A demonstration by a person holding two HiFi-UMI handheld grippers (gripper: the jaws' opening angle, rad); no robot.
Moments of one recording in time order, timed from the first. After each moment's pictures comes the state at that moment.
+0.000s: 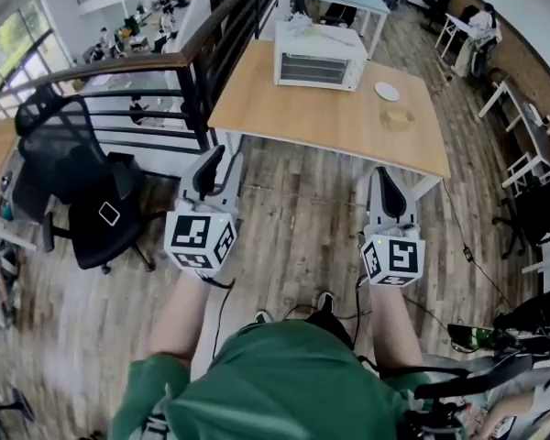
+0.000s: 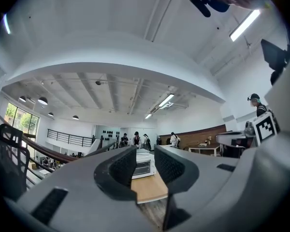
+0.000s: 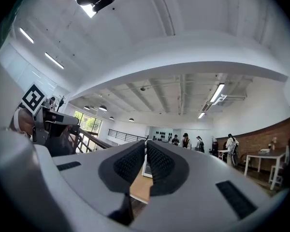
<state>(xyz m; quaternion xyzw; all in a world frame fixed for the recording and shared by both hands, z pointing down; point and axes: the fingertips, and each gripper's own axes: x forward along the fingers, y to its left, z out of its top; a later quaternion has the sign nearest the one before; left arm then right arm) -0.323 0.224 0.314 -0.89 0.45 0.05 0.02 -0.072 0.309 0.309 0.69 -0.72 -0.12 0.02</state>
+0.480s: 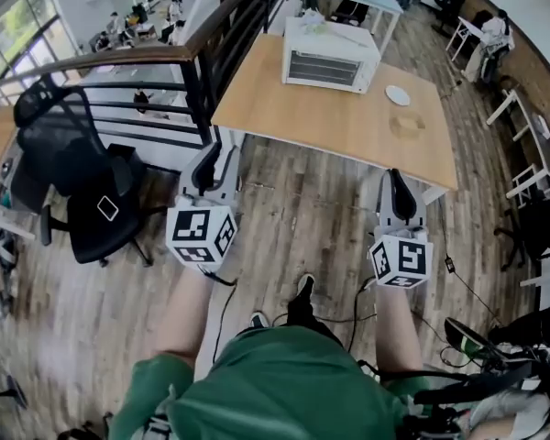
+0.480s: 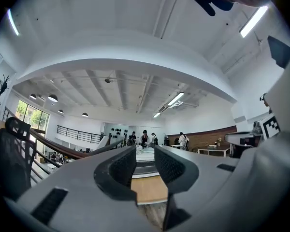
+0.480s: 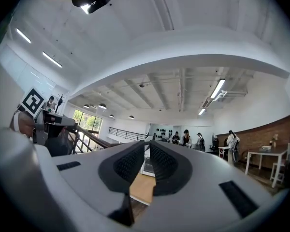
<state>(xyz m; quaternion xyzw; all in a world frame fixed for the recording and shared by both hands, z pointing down) -0.330 0.163 0.337 -0.87 0.49 0.06 -0.01 -0.046 0.256 0.324 0.69 -0.72 -0.10 0.02</state>
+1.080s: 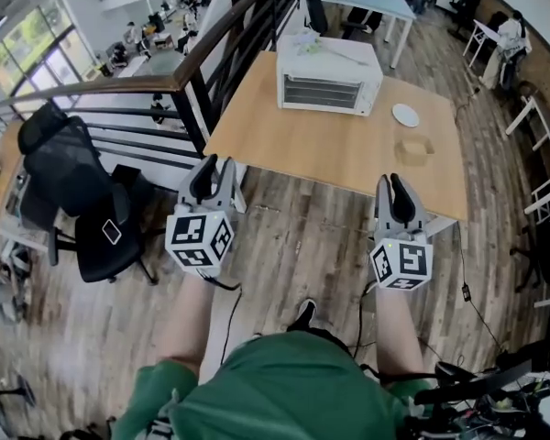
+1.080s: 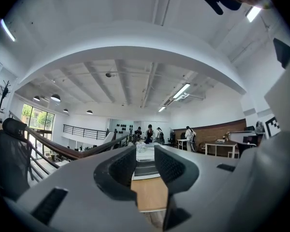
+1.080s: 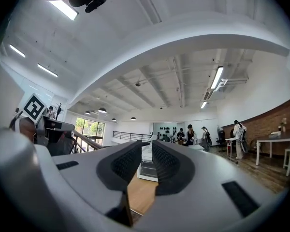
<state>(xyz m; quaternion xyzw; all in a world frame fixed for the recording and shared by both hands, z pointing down) -0.237 0.050 0.341 -0.85 0.53 0.03 -0.02 0.066 0.133 0.332 0.67 -0.74 -0.06 -0.01</state>
